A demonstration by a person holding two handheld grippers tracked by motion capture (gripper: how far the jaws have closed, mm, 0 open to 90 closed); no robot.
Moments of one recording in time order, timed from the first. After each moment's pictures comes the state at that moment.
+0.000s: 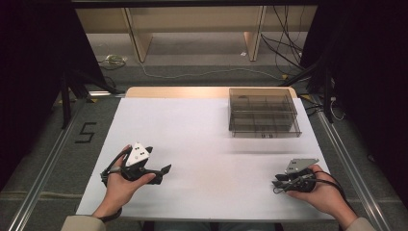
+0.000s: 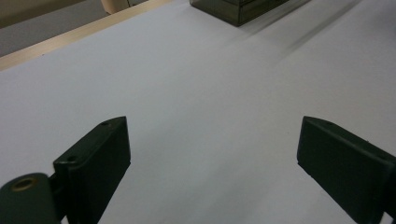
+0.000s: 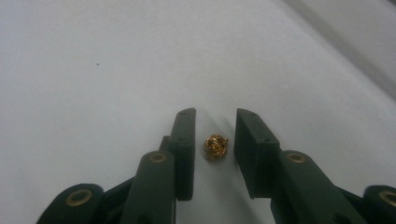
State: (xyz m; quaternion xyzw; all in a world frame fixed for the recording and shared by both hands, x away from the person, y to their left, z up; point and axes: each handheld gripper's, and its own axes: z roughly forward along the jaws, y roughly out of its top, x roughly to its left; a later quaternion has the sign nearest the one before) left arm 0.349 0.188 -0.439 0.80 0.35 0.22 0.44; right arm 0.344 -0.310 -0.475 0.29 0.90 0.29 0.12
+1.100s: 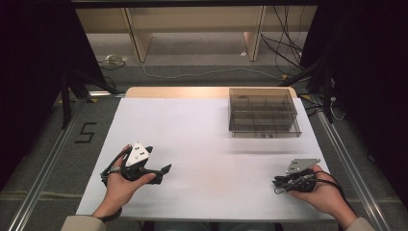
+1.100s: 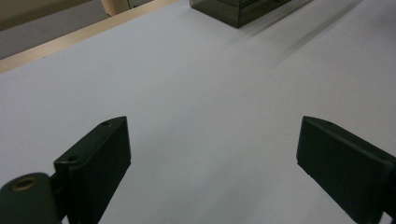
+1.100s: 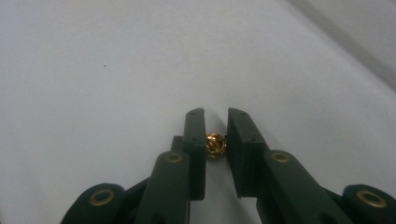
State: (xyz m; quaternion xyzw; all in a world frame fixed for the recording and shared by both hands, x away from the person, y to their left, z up) left arm 0.349 0.188 -0.438 0.80 0.35 0.23 0.44; right arm 0.343 -0.313 -0.476 0.29 0.90 0.31 0.11
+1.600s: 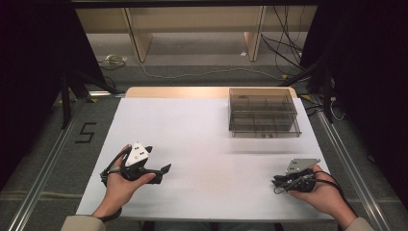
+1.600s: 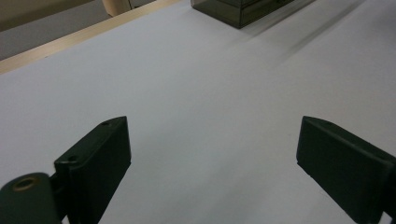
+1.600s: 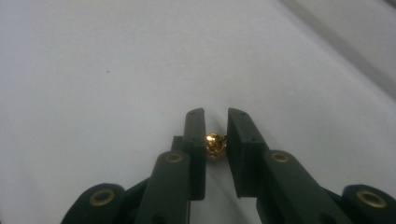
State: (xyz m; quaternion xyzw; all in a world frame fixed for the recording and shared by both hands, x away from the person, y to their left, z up) left arm 0.349 0.189 -0.438 0.80 0.35 0.23 0.44; right arm 0.343 -0.311 -0.474 0.29 0.90 0.31 0.11
